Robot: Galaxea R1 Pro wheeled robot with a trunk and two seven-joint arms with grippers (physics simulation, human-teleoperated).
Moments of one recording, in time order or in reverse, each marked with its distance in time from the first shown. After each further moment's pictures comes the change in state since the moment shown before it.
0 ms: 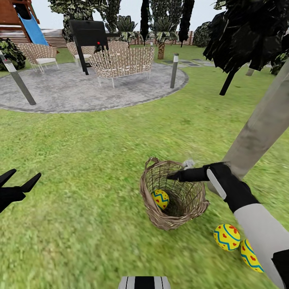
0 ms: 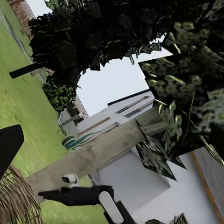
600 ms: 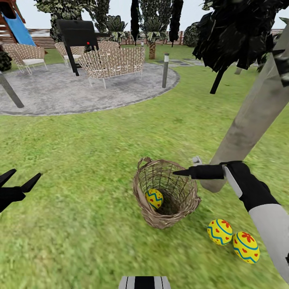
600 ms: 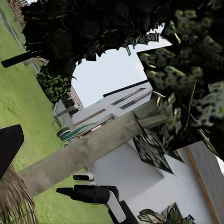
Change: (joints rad) left arm 0.001 0.000 0.001 0.001 0.000 0.000 0.000; right arm 0.000 -0.092 -0.097 0.001 0.003 -0.003 0.495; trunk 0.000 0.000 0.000
